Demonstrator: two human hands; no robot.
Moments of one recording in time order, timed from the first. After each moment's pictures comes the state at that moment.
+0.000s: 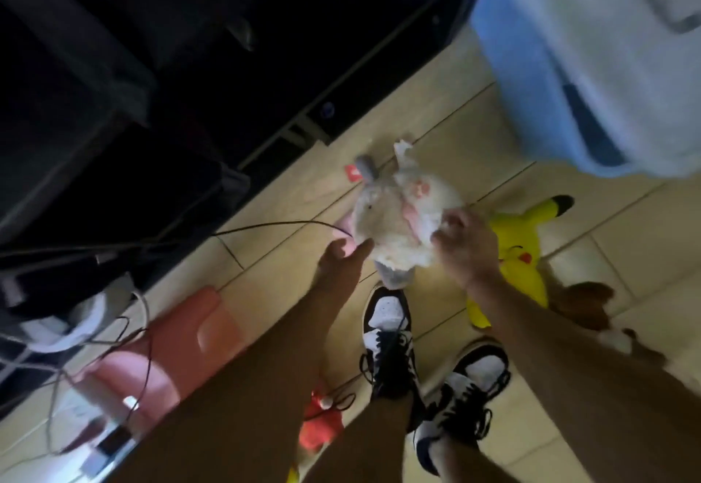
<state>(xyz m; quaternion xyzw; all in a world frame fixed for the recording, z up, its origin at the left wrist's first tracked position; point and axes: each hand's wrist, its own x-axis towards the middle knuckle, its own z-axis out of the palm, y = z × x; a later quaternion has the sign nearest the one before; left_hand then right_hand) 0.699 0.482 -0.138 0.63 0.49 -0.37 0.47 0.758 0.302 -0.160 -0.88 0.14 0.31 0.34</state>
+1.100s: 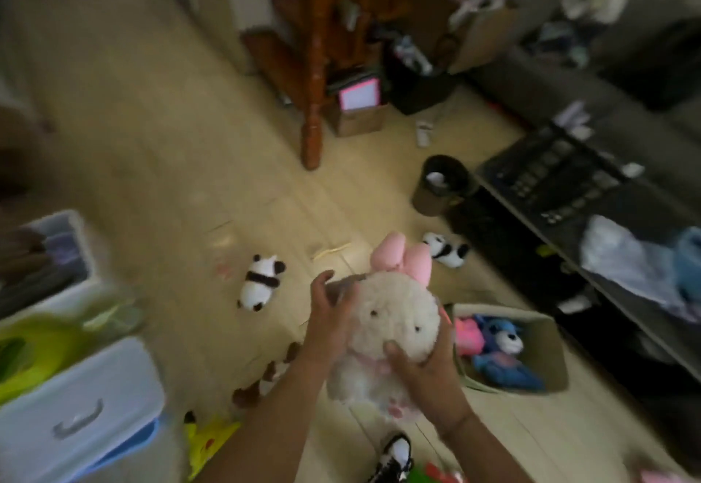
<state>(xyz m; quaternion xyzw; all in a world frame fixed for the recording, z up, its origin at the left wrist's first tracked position) 0.523 -0.009 0.482 0.61 -0.26 -0.59 0.47 0.355 0.025 0.498 -0.50 0.63 -0.32 0.51</state>
